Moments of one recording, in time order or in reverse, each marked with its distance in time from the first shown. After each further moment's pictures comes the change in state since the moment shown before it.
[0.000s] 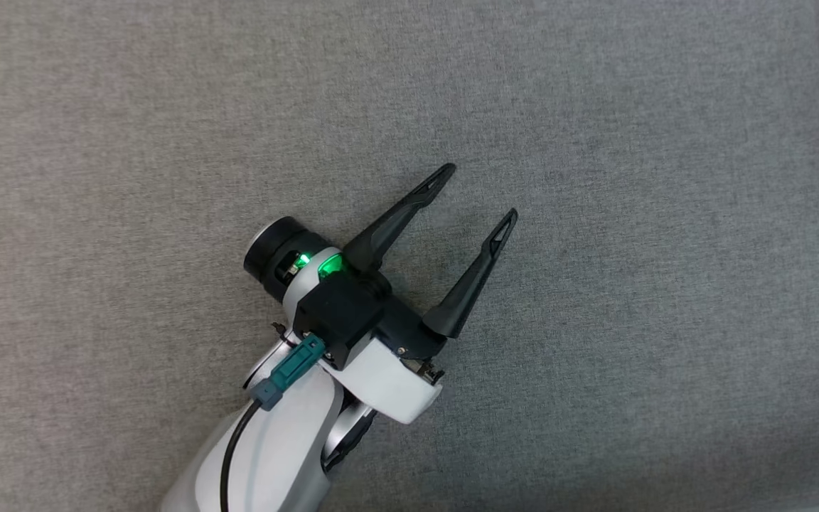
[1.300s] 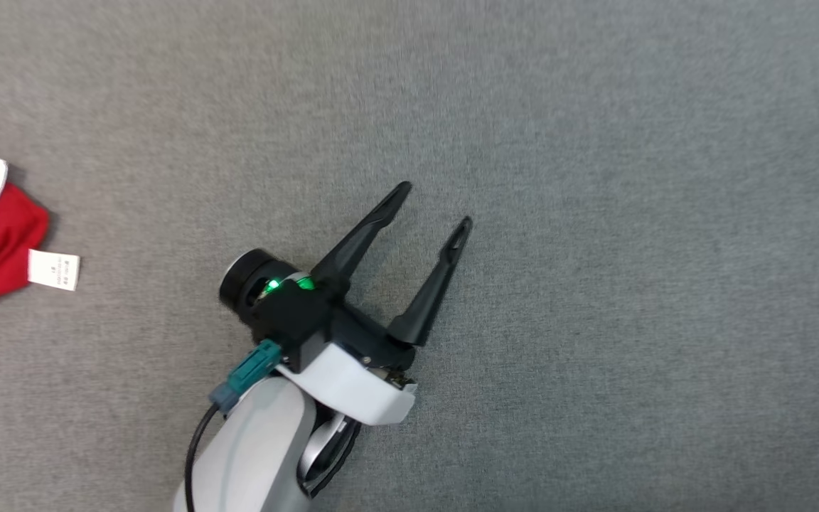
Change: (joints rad) left arm 0.049 0.002 0.038 0.004 -0.088 -0.002 0.000; right arm 0.007 0.096 -0.527 0.084 -0.541 0.000 -0.007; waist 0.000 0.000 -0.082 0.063
